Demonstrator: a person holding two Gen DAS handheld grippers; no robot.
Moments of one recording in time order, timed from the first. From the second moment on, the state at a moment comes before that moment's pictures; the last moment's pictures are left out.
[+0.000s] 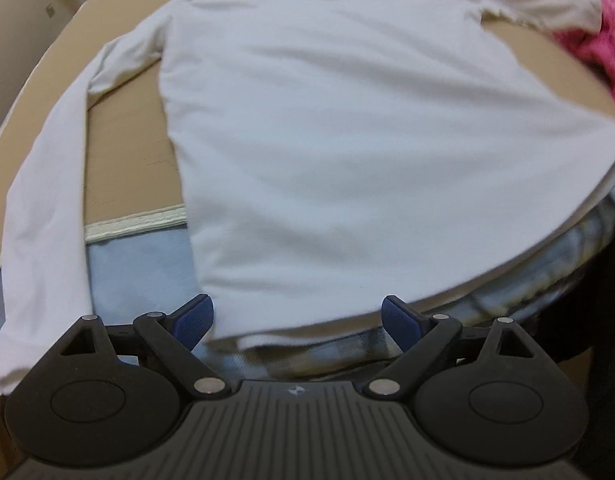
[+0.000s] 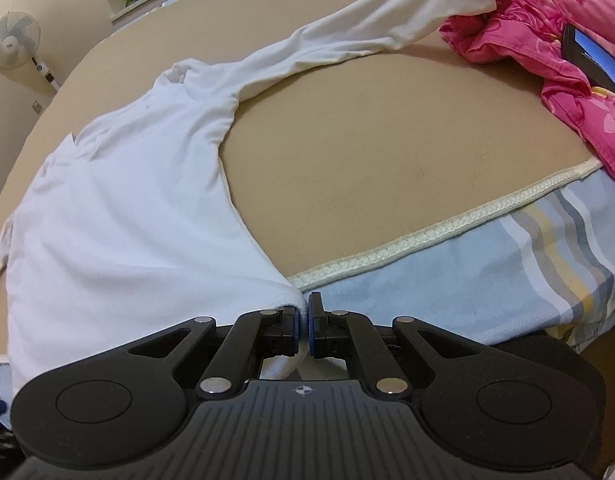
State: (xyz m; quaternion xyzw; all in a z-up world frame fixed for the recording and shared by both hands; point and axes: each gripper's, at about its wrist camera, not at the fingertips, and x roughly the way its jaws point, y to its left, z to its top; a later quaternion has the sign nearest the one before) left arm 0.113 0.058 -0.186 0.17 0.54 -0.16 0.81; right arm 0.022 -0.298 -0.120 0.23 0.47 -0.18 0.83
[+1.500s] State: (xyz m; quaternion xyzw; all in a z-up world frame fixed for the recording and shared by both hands) left arm 0.121 0.100 -0.201 0.15 0.53 -0.09 0.83; right arm 0.014 -0.289 -0.180 0.24 0.49 -0.16 0.82
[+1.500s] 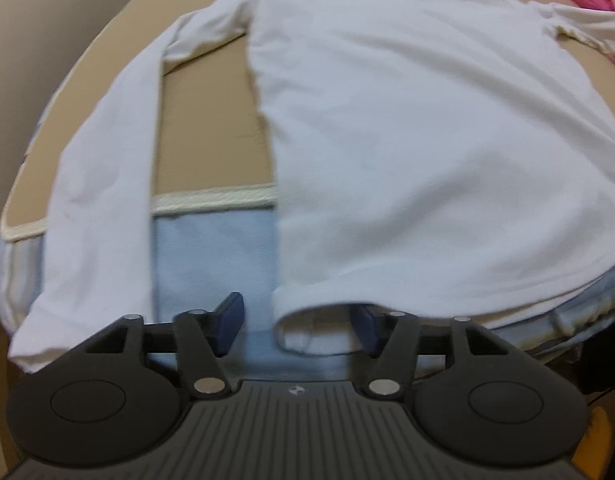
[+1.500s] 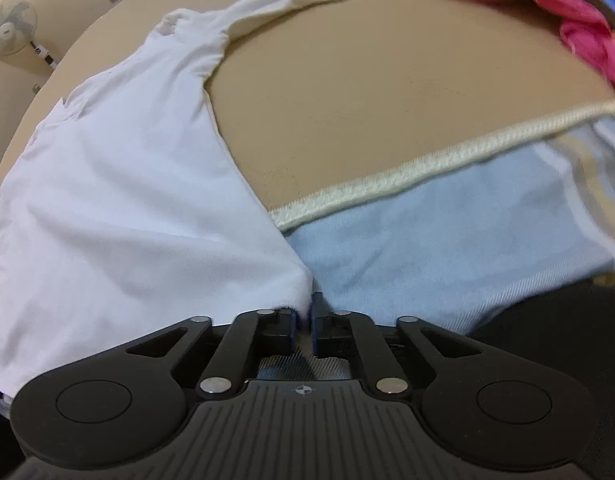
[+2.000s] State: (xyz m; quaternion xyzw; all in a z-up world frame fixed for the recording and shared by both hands) left arm 0.082 0.104 -0.174 0.32 0.49 -0.06 0.81; right arm 0.001 -0.281 -0.147 0.11 0.52 -0.14 0.83
